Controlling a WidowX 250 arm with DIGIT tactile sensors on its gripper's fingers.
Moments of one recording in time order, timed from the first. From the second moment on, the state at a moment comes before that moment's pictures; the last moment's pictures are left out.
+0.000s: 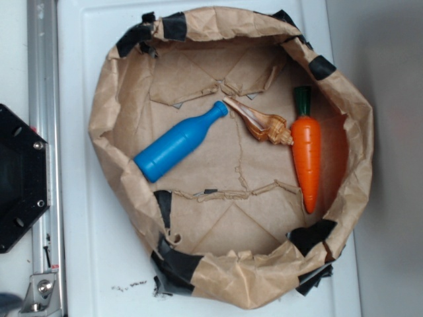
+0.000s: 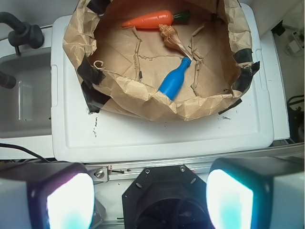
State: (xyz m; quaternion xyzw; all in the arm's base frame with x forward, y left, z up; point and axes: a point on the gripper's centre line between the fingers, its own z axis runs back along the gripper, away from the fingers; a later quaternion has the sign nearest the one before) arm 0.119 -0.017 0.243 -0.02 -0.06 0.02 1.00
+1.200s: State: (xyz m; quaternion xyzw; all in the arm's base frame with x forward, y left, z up) arm 0.240 0.037 0.069 0.00 0.01 0.20 0.98
